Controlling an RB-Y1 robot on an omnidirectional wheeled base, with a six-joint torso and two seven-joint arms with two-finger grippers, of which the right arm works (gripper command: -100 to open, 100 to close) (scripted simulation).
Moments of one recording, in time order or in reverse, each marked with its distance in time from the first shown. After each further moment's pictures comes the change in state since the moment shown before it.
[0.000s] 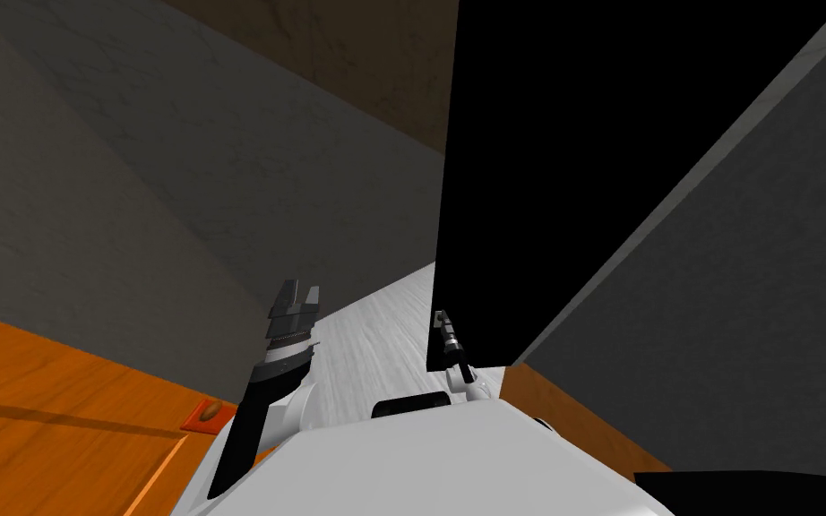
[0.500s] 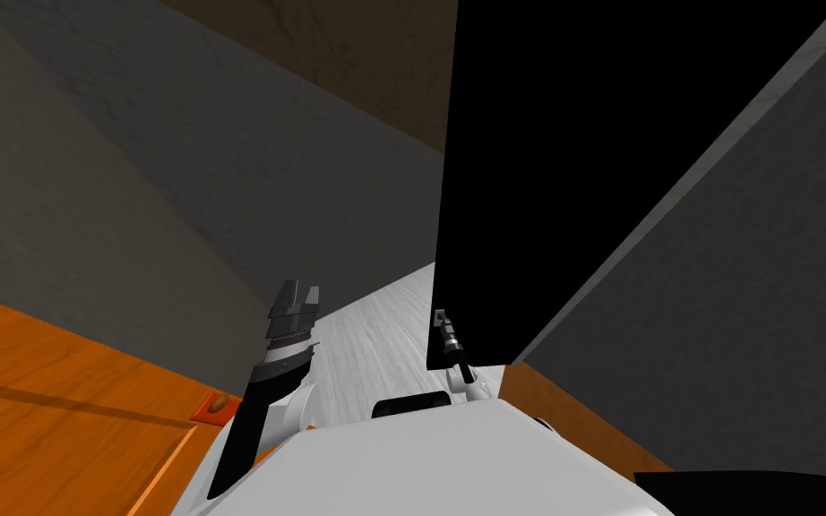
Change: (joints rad) arm -0.001 -0.001 0.001 0.003 0.001 0.004 0.001
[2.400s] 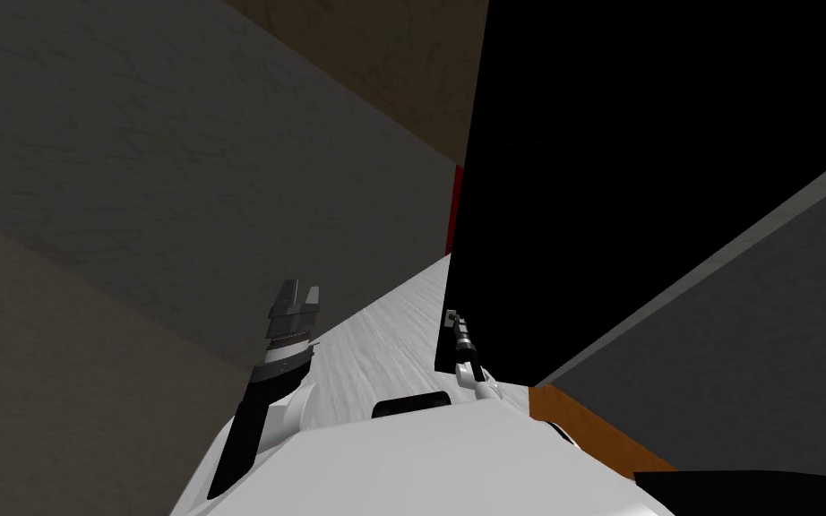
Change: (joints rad) arm -0.003 -0.046 -0.135 0.006 -0.088 0.019 0.034
